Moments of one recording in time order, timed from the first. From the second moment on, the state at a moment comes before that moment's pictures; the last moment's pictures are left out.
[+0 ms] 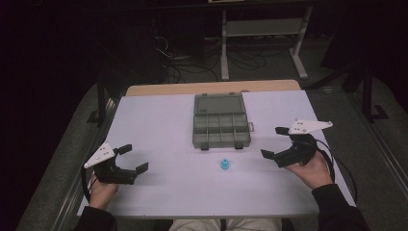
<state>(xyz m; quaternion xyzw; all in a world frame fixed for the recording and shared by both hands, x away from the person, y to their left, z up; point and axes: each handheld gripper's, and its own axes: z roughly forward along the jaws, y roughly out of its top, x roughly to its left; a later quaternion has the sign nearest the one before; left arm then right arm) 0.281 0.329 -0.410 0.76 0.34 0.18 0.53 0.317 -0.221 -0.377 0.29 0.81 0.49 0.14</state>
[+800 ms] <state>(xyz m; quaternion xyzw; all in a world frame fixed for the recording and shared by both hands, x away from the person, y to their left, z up) 0.281 0.329 -0.410 0.76 0.33 0.18 0.53 0.325 -0.178 -0.377 0.25 0.84 0.48 0.11</state>
